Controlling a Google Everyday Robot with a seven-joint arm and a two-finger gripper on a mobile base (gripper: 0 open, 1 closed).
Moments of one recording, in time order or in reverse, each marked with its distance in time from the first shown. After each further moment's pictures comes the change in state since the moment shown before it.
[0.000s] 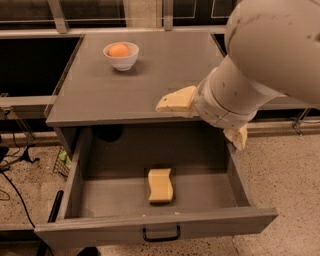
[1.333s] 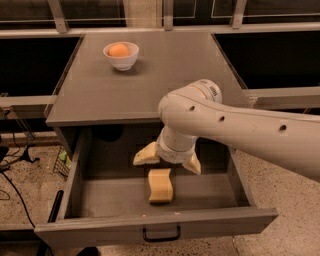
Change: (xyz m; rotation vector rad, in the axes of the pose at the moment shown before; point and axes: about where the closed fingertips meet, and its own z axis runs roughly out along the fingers) arm -0.056 -0.005 0.210 -0.079 -0.280 -0.256
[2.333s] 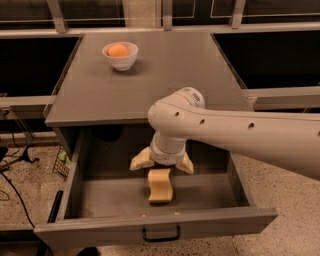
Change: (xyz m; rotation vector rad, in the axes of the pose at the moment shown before) arm 0.010 -0.009 0.045 -0.029 -0.037 -0.076
